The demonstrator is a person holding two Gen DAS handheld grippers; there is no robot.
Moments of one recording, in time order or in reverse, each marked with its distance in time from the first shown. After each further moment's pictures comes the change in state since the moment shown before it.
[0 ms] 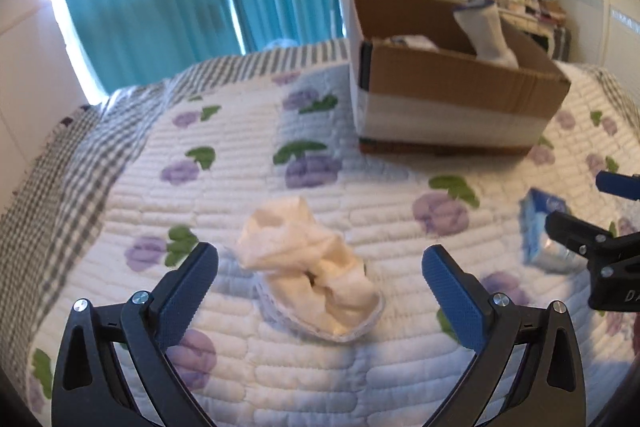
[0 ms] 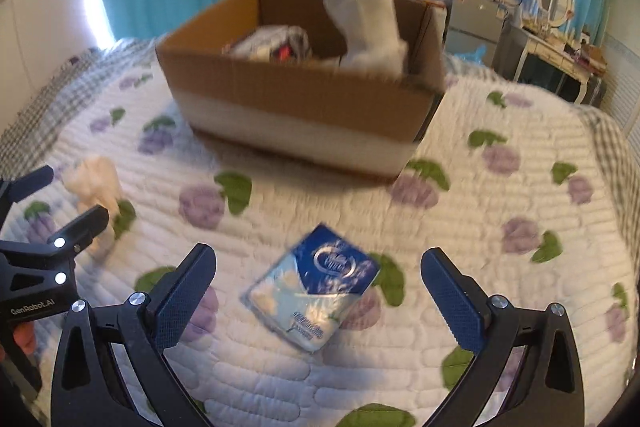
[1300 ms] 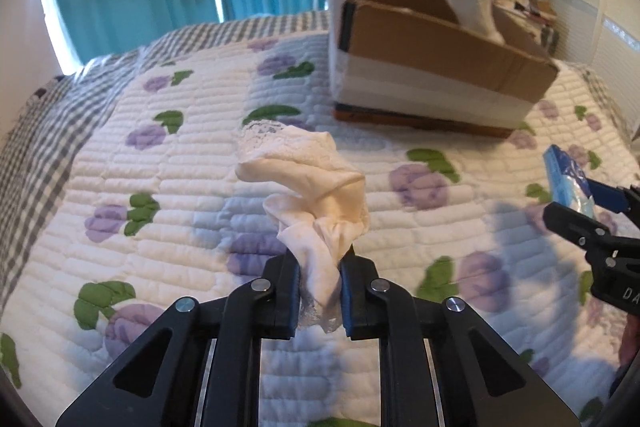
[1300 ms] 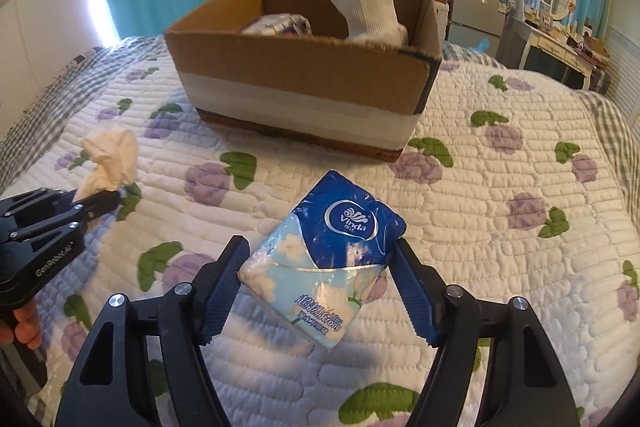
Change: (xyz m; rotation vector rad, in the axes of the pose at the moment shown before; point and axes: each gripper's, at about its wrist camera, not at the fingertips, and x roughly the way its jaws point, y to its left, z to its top) left arm 0.012 0.003 -0.009 -0.037 0.088 -0.115; right arm -0.015 -0.003 -0.015 0.010 -0.011 0.023
